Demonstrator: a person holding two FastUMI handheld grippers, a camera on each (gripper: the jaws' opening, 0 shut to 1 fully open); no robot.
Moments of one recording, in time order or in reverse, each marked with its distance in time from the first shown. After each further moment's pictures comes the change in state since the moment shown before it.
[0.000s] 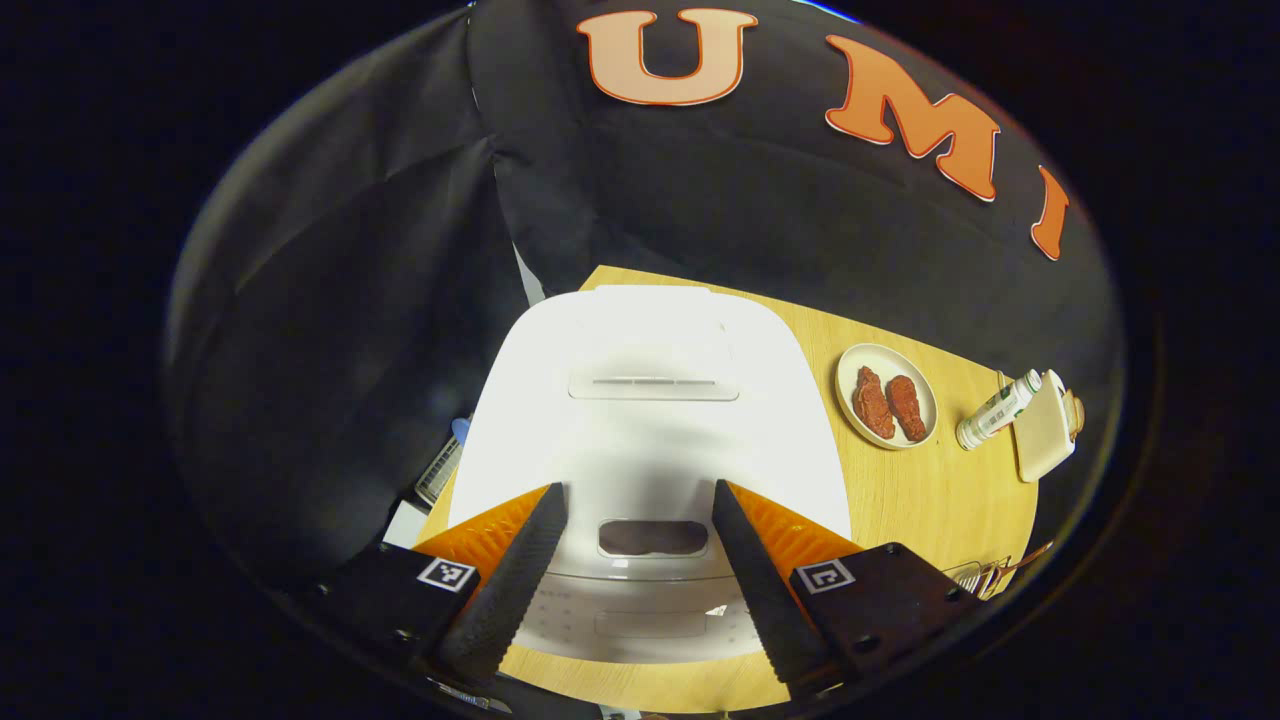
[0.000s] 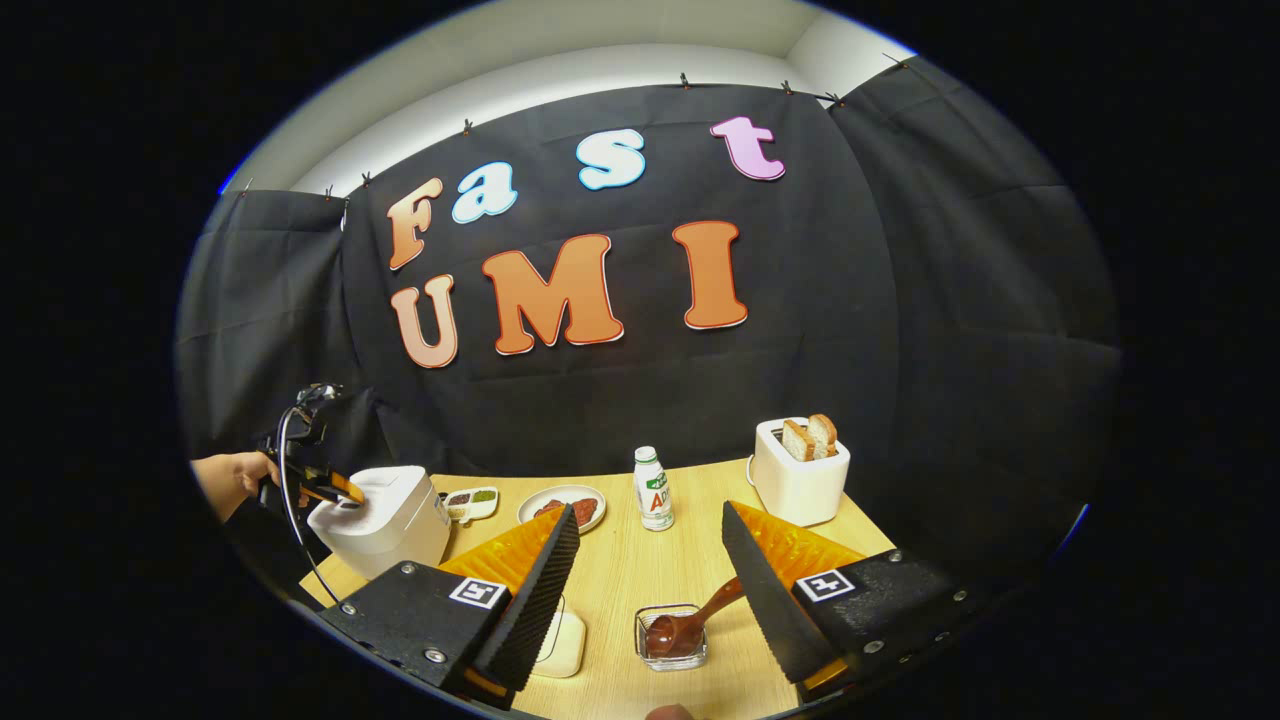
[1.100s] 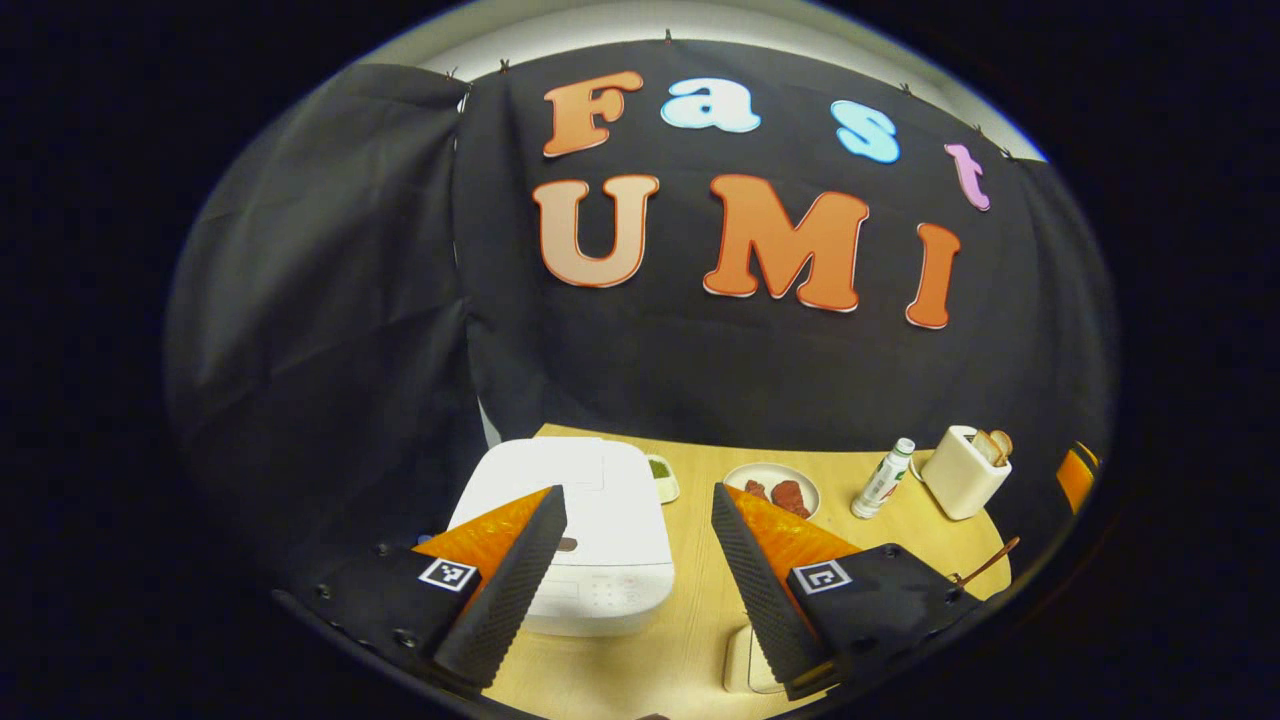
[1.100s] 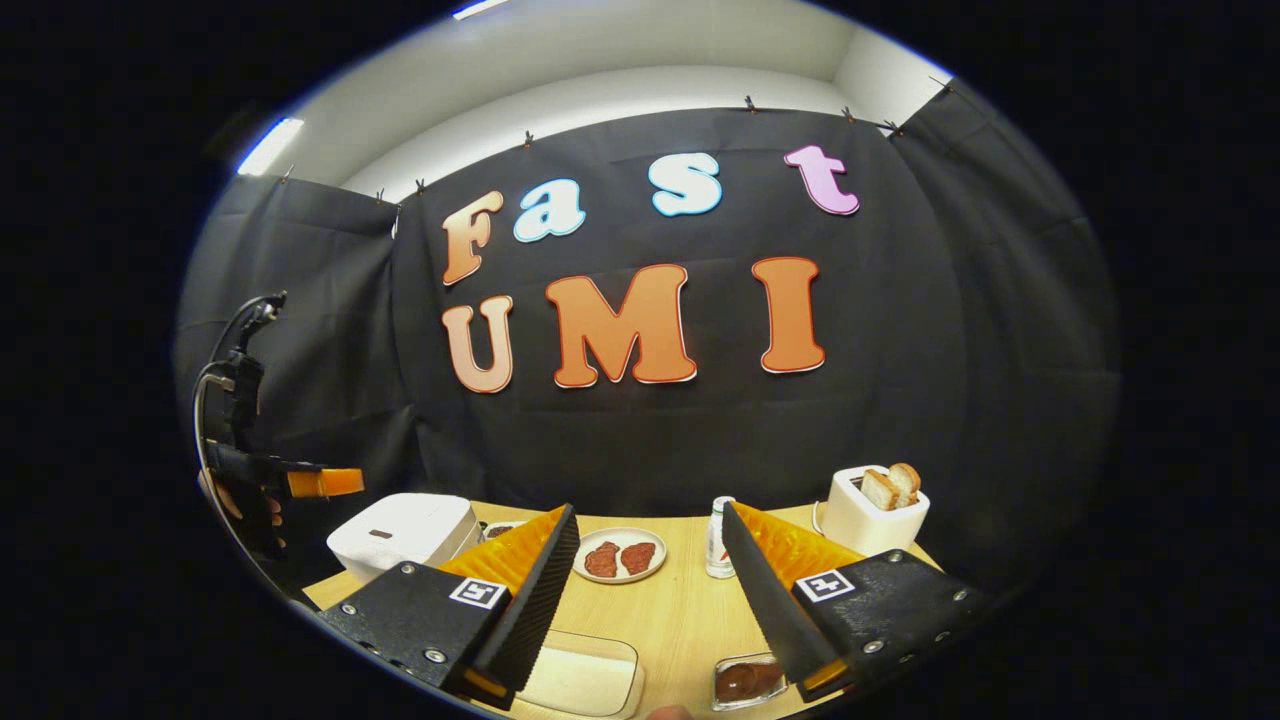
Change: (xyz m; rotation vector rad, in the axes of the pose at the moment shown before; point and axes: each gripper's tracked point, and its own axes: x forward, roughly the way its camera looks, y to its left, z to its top) left arm -0.191 -0.093 0.016 0.034 -0.604 -0.131; right arm 0.051 0.101 0.032 -0.055 -0.122 0.128
